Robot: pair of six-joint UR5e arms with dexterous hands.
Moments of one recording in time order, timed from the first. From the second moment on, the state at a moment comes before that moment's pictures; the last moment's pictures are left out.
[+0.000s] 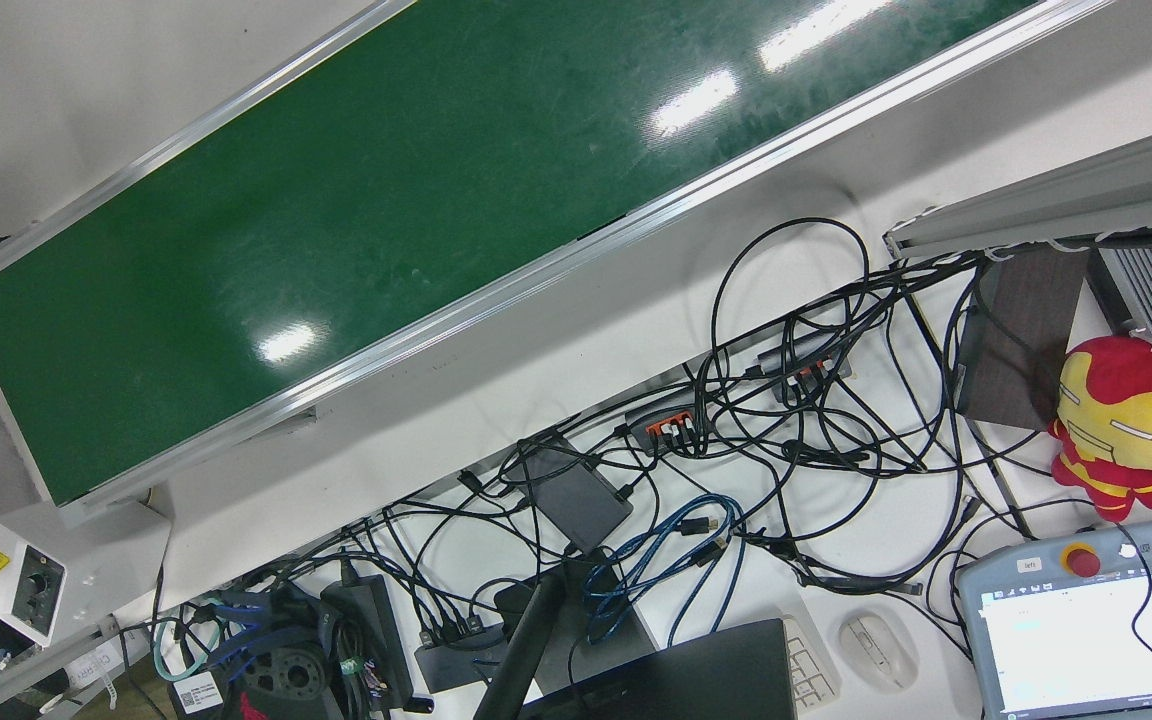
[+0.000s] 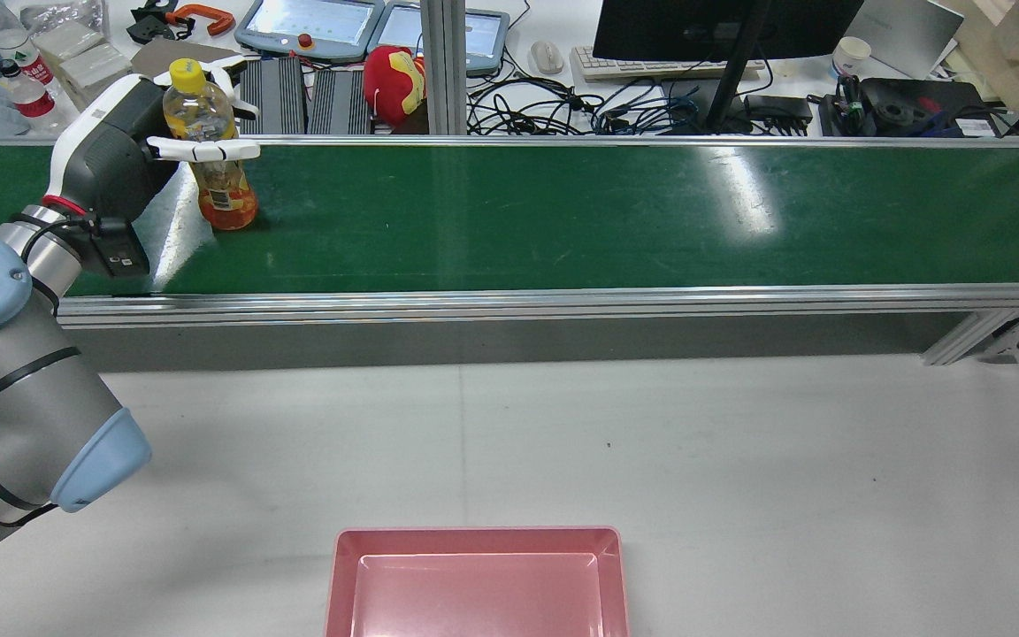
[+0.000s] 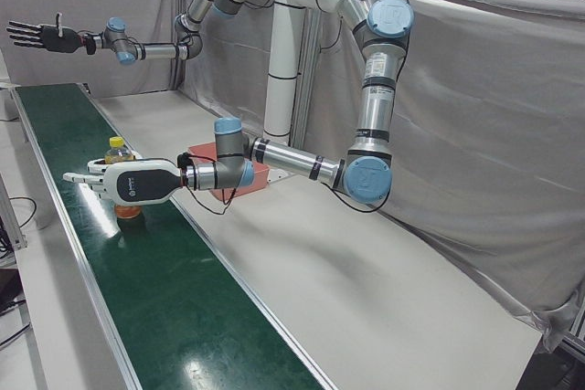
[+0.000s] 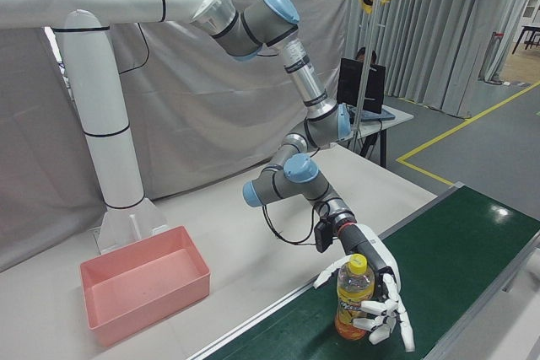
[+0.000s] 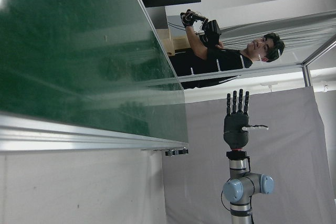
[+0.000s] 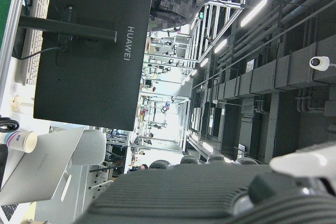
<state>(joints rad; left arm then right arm) -0.85 -2.10 -1.72 0.40 1.08 0.35 1.56 -1.52 1.59 -3.11 -1.57 -0.11</state>
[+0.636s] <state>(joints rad) -0.85 -2.15 -1.76 0.50 1.08 0.35 1.56 -1.52 1.59 -3.11 -1.57 -0.11</state>
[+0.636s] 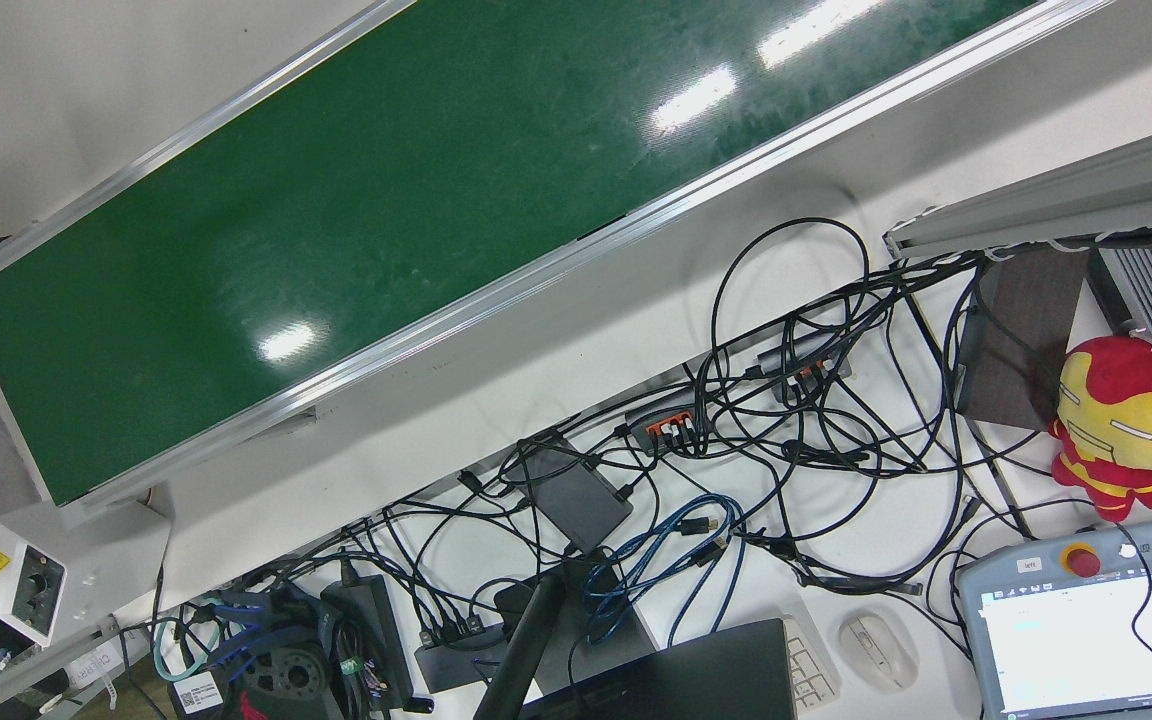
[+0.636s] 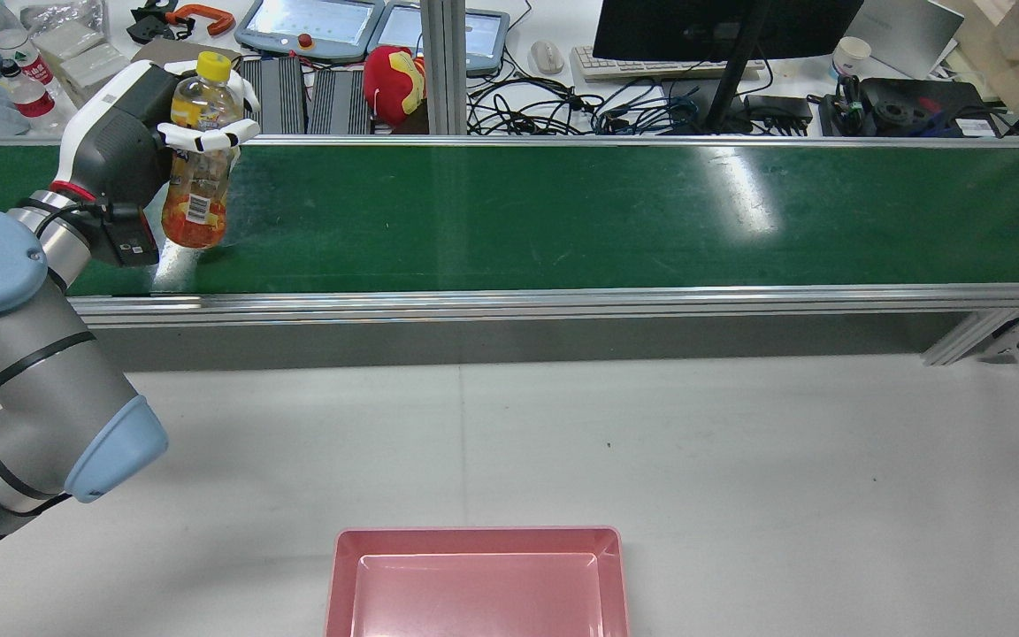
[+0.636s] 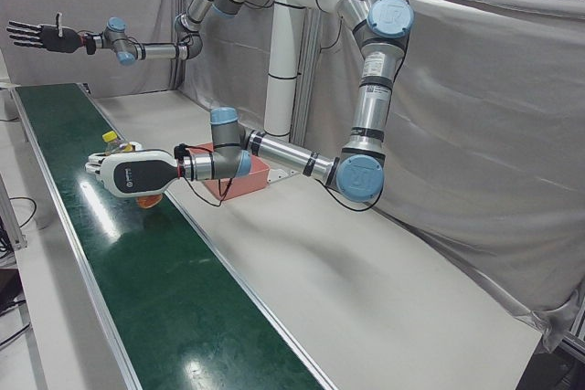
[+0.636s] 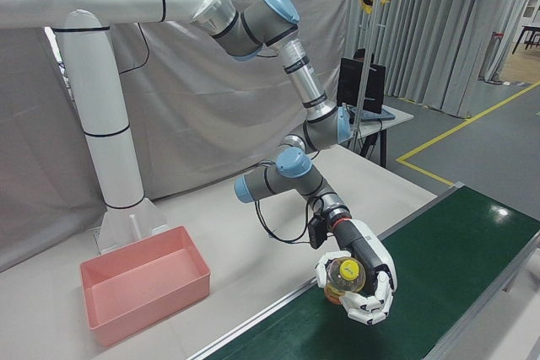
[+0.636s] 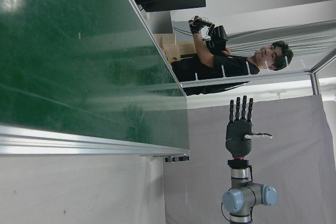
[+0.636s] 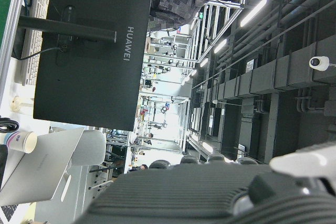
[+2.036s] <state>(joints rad) -0.32 -2.14 -2.09 0.68 1.14 0.38 1.56 -1.52 1.59 -3.11 -1.57 -0.11</state>
